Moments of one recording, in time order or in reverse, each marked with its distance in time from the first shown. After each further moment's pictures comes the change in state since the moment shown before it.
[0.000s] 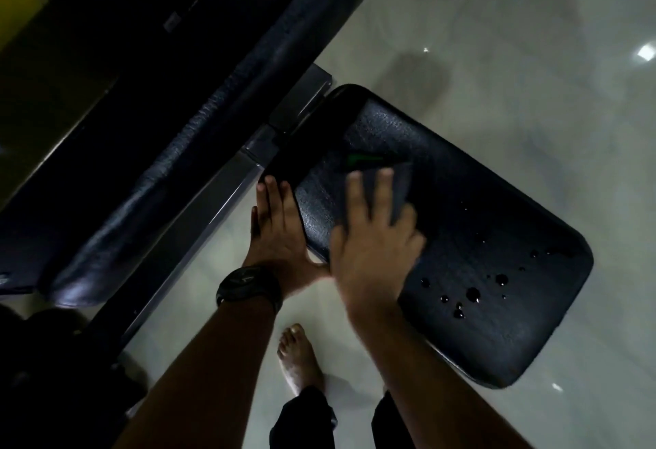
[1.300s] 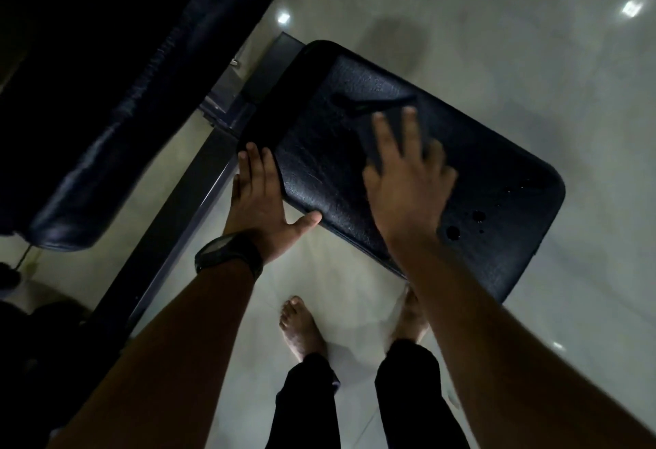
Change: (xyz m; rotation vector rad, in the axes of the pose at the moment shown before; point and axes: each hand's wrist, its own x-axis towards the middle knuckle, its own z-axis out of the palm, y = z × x) left_hand -0.017 -0.008 0.005 0.040 0.071 0.068; right_hand 0.012 0.068 -0.010 -0.008 -0.031 0.048
